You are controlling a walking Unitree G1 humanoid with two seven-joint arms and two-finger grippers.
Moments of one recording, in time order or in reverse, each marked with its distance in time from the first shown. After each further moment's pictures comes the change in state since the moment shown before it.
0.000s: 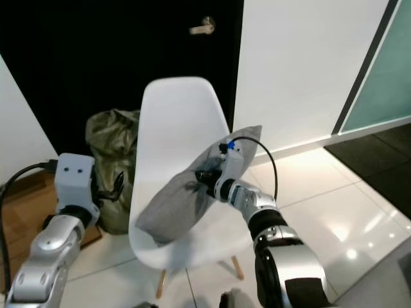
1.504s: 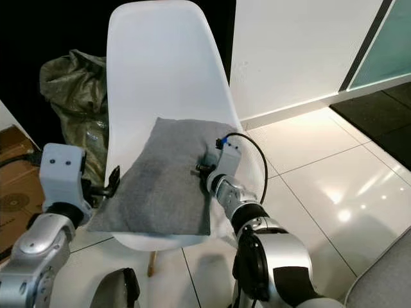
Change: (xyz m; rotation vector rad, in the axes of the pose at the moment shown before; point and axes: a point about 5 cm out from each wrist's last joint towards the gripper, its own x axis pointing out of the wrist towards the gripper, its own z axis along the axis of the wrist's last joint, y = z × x) left arm -0.021 0.002 0.035 -0.009 -0.005 0.019; right arm 0.014 0.006 -0.002 -0.027 -0.050 -0.321
